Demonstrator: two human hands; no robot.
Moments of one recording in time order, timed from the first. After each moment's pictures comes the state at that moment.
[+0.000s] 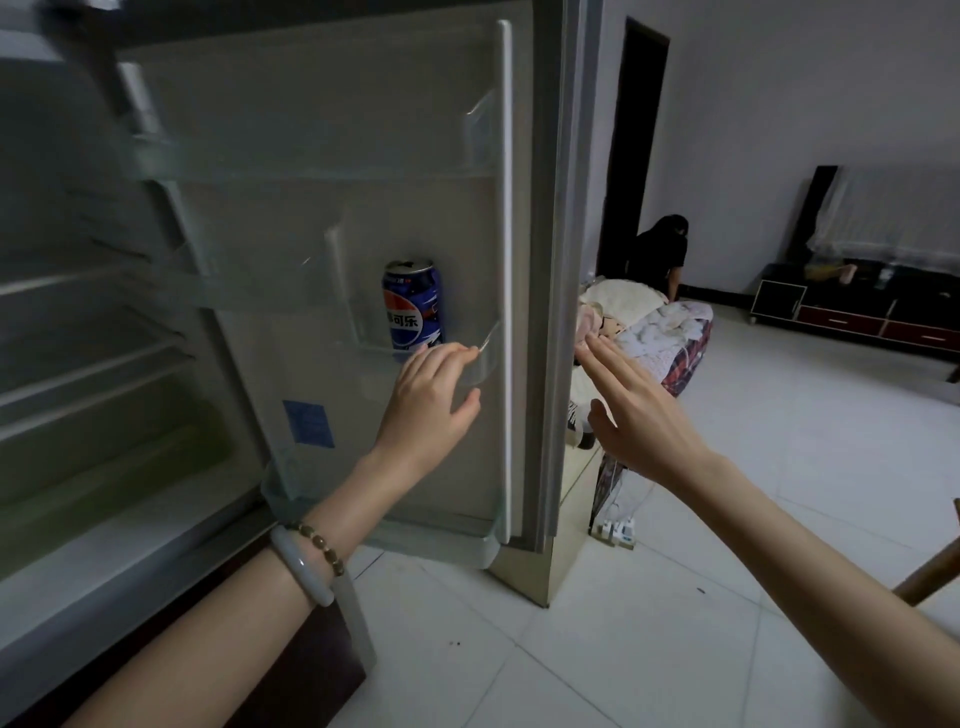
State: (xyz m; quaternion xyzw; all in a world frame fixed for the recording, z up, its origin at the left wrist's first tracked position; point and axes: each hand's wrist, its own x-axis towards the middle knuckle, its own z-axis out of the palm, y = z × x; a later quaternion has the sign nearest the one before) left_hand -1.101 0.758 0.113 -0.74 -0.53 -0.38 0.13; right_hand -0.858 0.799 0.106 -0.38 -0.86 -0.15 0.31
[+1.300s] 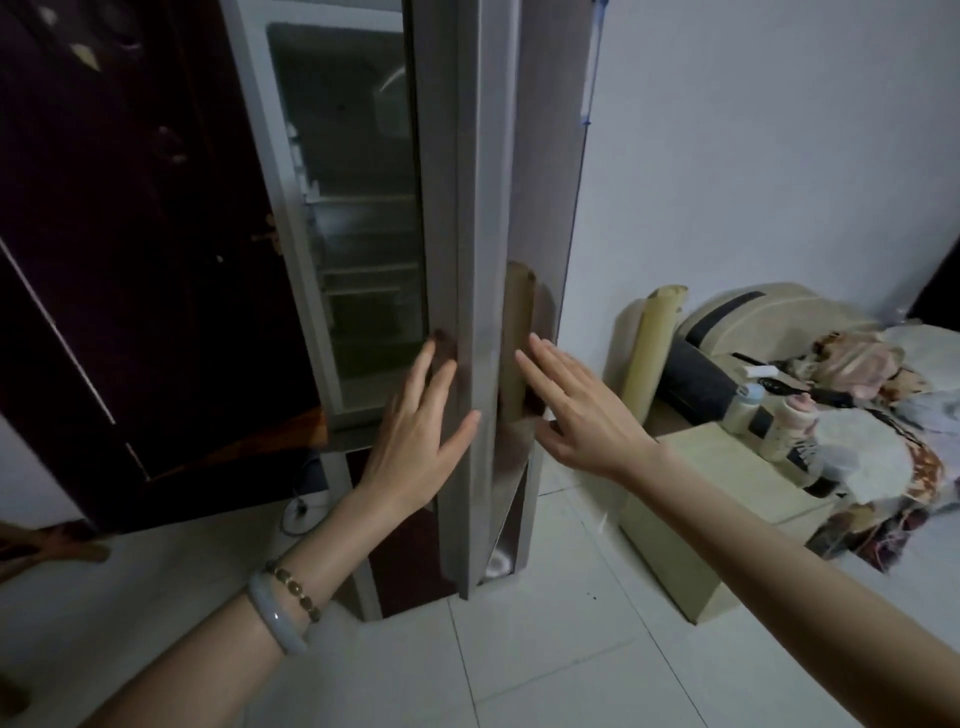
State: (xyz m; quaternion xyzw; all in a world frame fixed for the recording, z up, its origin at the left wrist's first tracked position) left_hand -1.229 0.435 0.086 -0.50 -0.77 -0.38 0.11; right_hand -1.107 0.617 0.095 -0.05 -0.97 -0.06 0.23
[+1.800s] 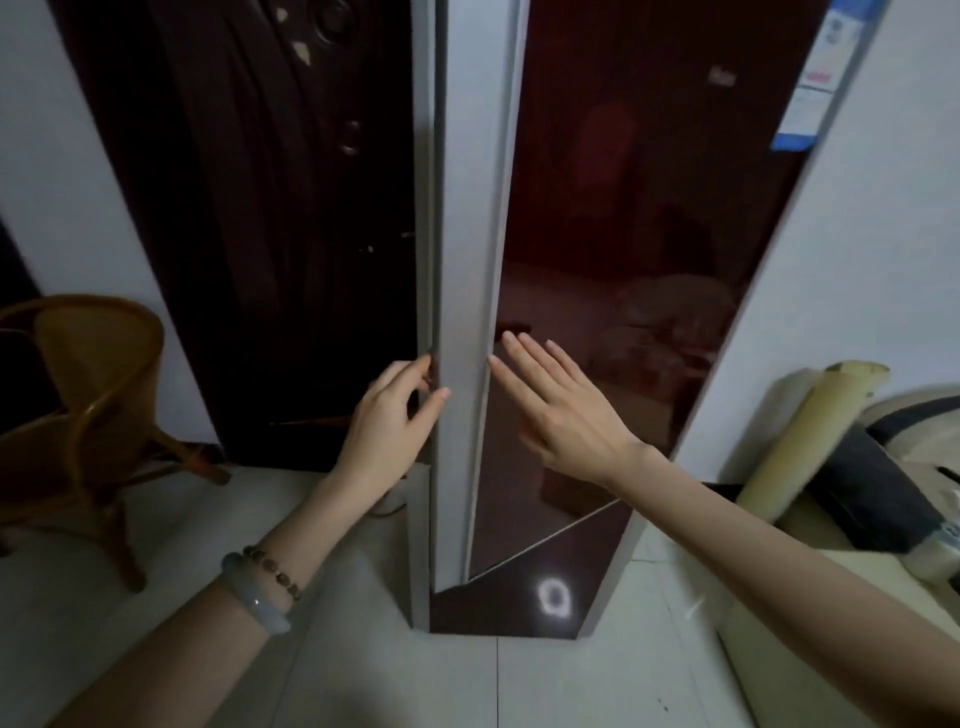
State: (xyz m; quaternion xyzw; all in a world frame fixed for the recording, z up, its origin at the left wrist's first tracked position) left_hand -1.363 0.415 0.083 -0.32 -0.82 -0.45 0.18; right_hand -1.286 0.622 0.103 0.14 -0.95 -0.16 0.23
